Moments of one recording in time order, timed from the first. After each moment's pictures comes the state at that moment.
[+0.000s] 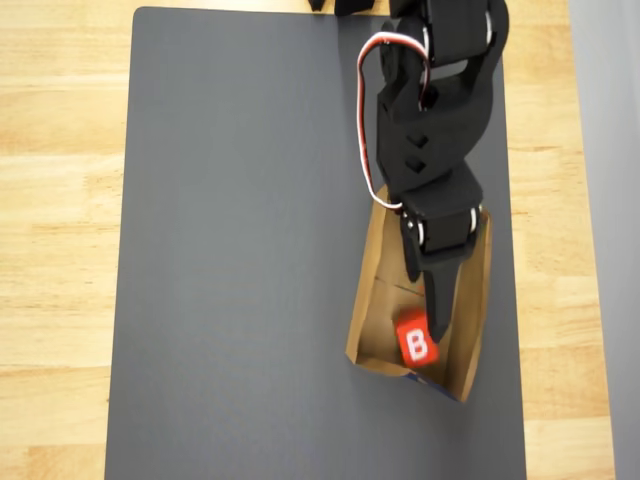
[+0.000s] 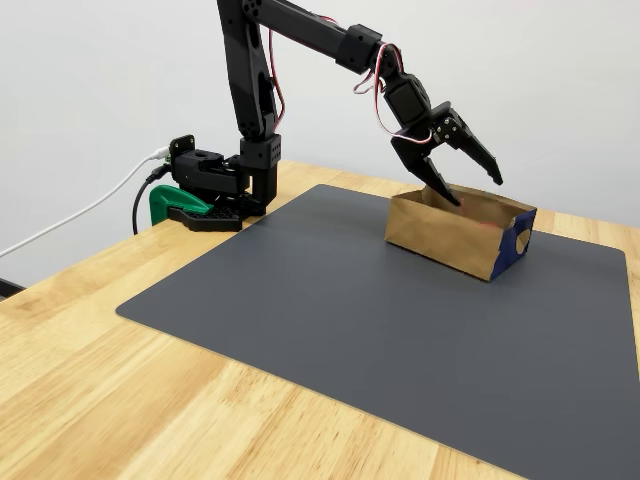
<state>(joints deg) -7.3 99.0 112.3 33.8 -0.7</state>
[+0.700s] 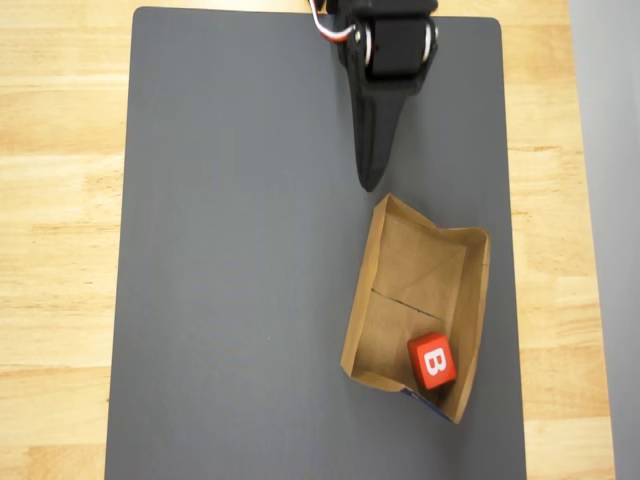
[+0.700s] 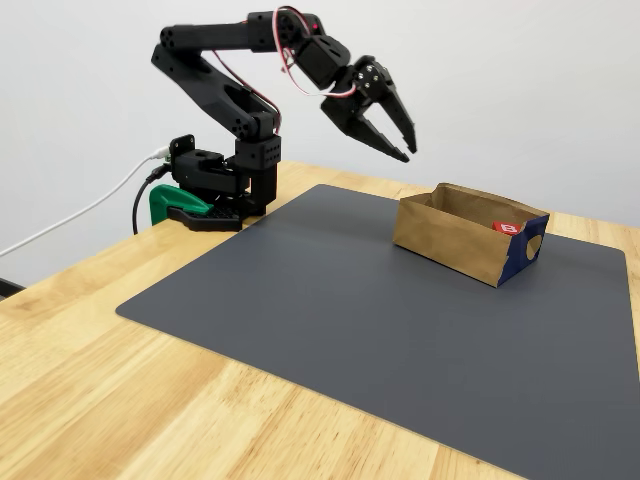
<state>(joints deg) 7.1 164.7 140.1 51.7 -10.7</state>
